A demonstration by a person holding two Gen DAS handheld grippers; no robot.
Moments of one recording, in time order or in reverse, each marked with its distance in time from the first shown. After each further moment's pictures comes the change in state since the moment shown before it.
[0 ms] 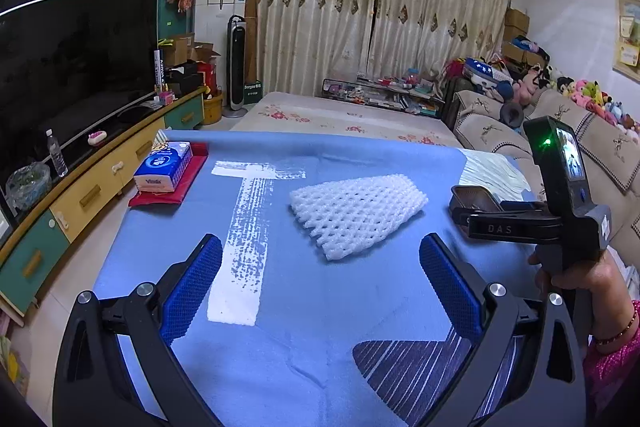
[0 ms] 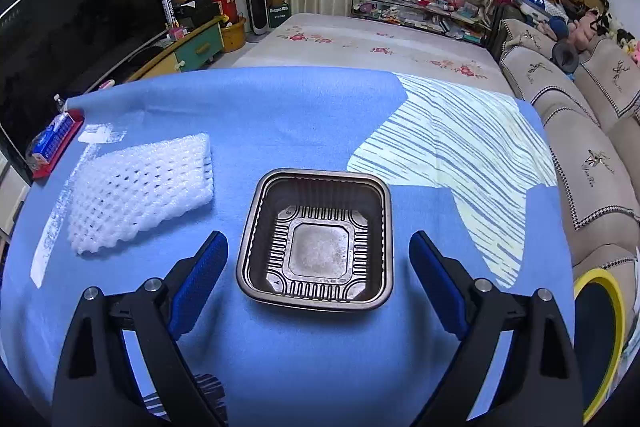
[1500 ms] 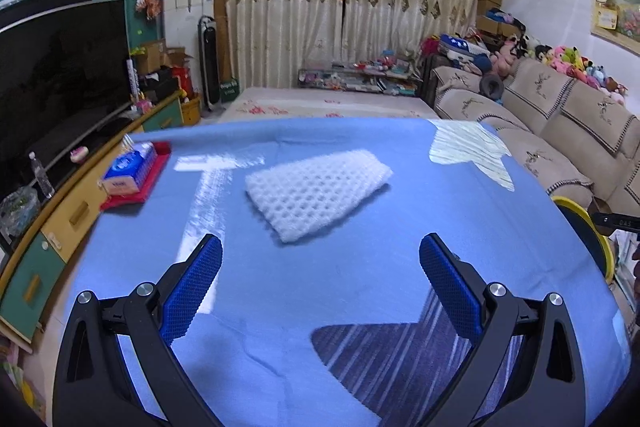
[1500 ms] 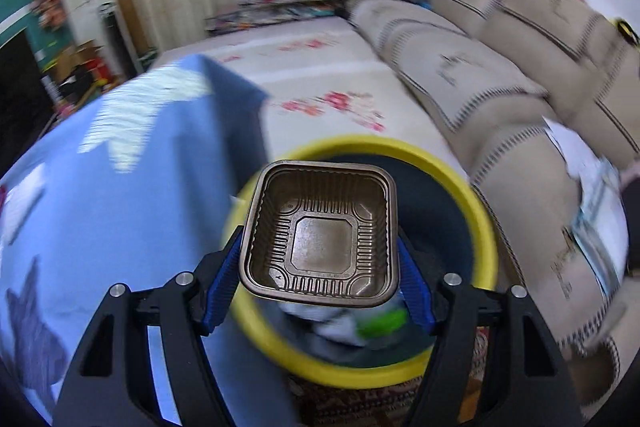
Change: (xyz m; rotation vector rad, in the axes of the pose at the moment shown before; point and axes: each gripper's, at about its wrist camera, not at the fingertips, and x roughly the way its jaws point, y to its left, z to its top) left arm 0.007 -0.031 -0.012 0.100 0.051 -0.062; right arm -0.120 -0.254 -0.149 0.436 -0.013 -0.283
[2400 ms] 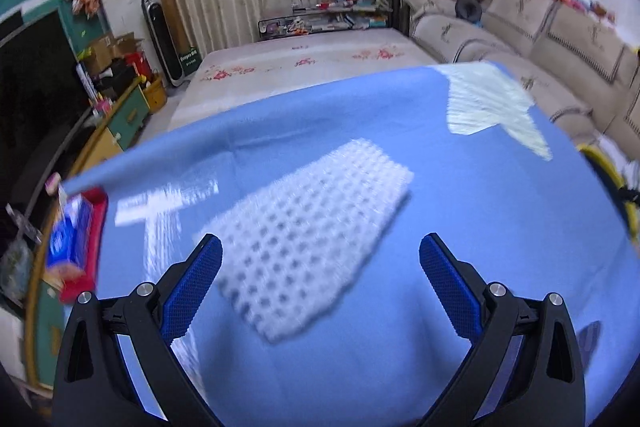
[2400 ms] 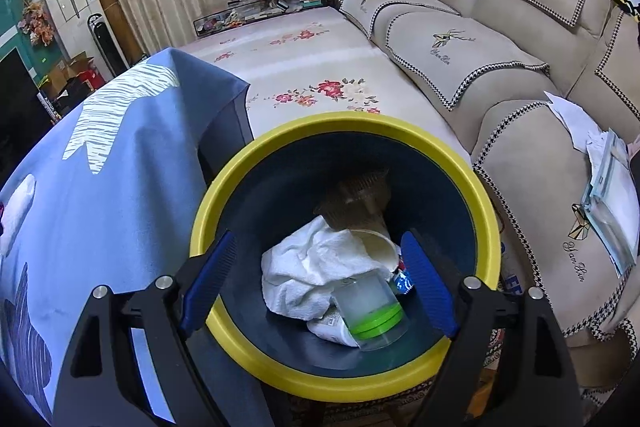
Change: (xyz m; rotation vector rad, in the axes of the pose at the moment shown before) left arm 0.118 -0.008 0.067 0.242 0.226 -0.025; right arm 0.018 -0.006 -0.004 0.038 0.011 0.051
